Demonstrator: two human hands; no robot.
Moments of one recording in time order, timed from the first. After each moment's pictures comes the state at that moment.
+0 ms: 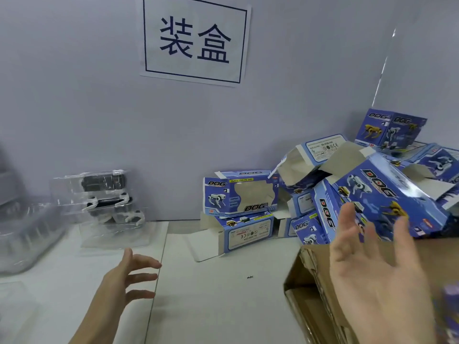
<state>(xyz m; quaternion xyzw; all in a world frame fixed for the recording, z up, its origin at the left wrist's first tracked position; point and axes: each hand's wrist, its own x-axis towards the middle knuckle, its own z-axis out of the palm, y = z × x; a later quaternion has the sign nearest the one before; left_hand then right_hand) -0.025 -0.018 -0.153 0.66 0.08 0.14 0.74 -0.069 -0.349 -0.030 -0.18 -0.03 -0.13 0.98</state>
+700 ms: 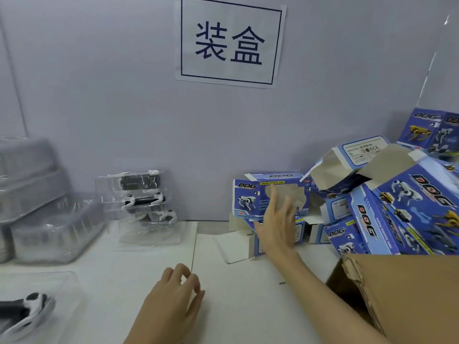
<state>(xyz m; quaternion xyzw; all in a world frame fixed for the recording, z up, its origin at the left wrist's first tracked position) -0.033 -0.026 -0.171 0.96 -0.09 0.24 0.11 0.139 -0.229 -0.113 -0.95 -0.01 -0.26 0.19</state>
